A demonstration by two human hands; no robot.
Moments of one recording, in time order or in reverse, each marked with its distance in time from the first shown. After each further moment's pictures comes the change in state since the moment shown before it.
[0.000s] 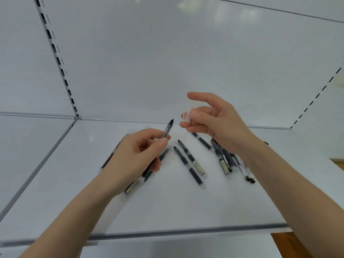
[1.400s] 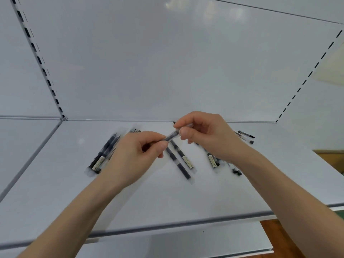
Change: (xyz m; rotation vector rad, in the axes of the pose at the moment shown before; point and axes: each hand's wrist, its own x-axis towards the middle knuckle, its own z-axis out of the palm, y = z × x) left_hand 0.000 0.004 0.016 0.369 -0.018 0.195; right_hand -0.027 0.012 -0.010 -0.407 -0.119 -0.113
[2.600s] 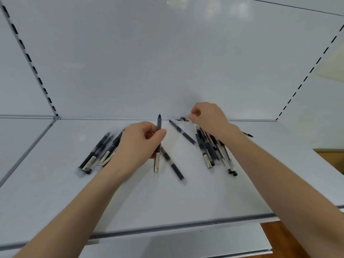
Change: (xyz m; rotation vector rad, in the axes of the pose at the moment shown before) left_hand 0.031 -0.004 0.027 -0.116 0.077 -0.253; right_hand 0.064 0.076 -0.039 -0.788 0.186 0.286
